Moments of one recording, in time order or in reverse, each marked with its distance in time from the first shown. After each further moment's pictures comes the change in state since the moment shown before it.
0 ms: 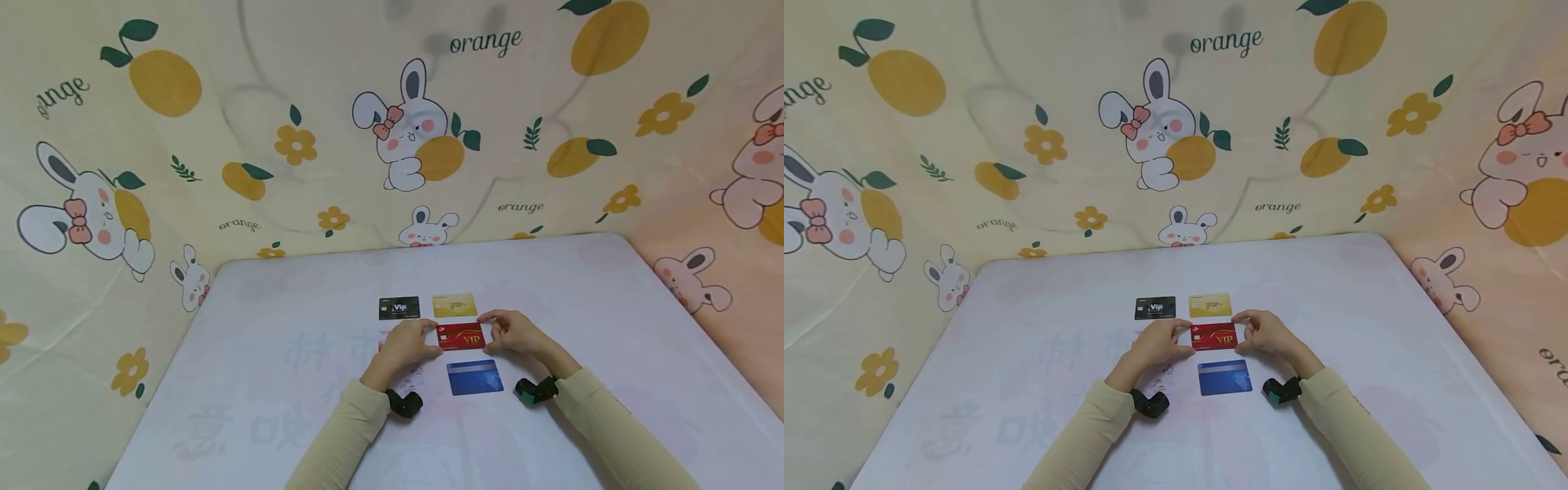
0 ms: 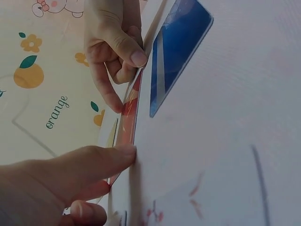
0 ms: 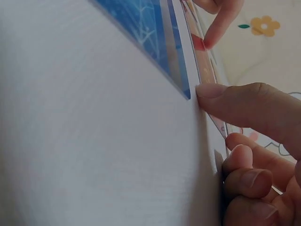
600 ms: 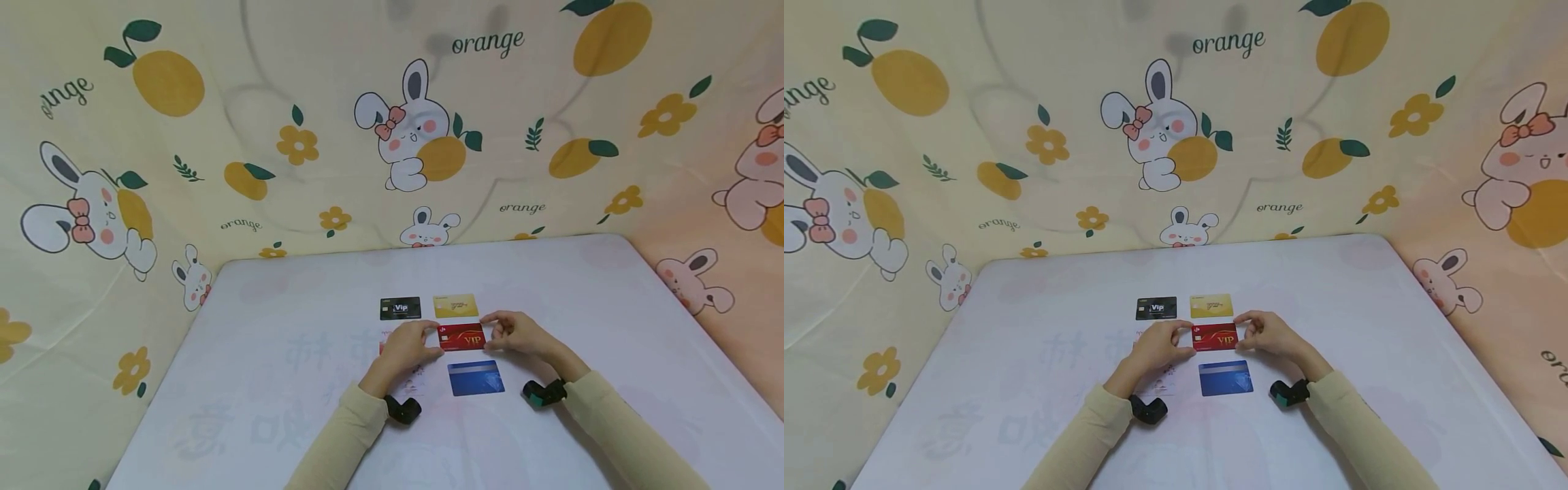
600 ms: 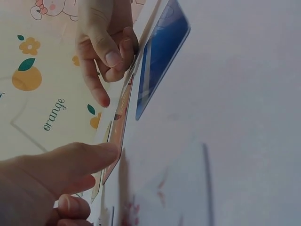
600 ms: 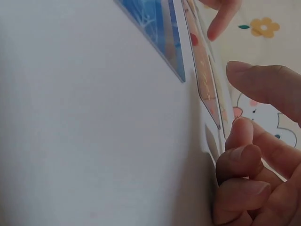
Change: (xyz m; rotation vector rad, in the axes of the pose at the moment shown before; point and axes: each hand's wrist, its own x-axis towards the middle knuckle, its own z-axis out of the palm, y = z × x) left_hand -0.003 -0.004 0.003 -0.006 0.034 0.017; right_hand -0.007 -0.002 -0.004 0.017 -0.033 -0.049
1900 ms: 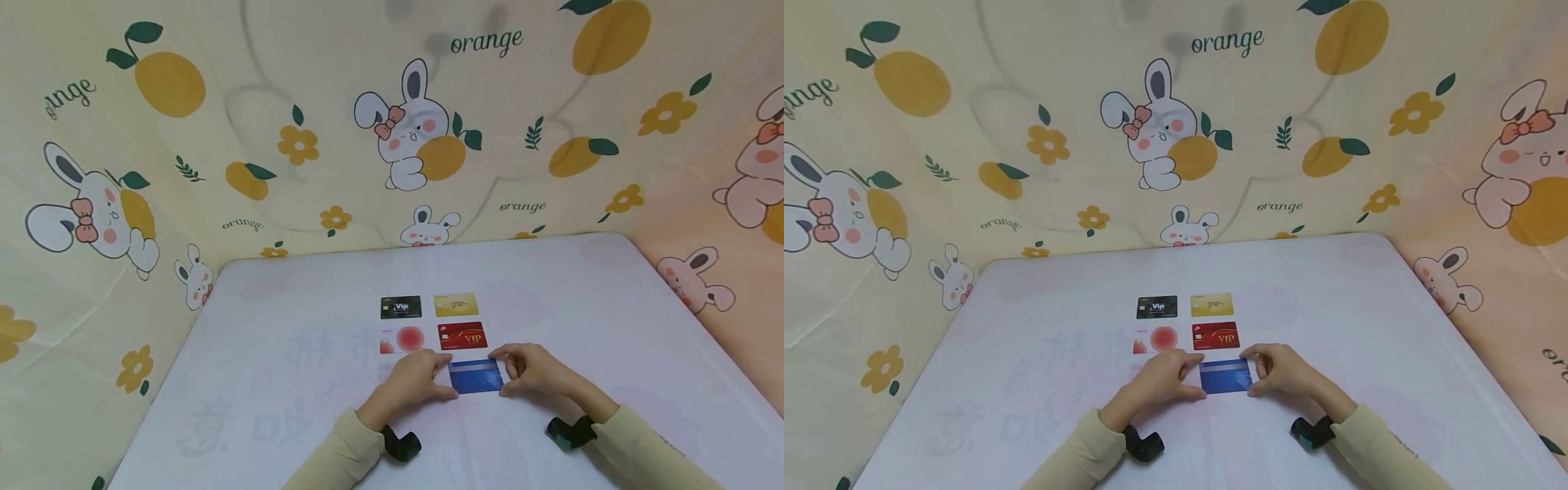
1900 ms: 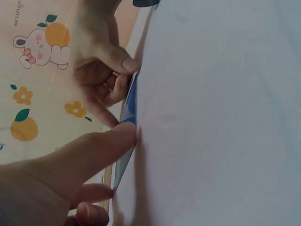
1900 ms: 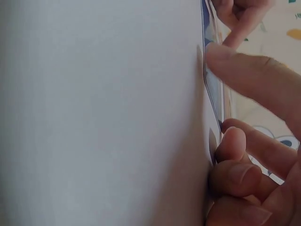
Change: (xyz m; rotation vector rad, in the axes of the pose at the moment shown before) left_hand -0.043 0.010 0.015 0.078 -0.103 0.229; right_hand -0.058 -0.005 0.018 -0.153 -0.076 -0.079
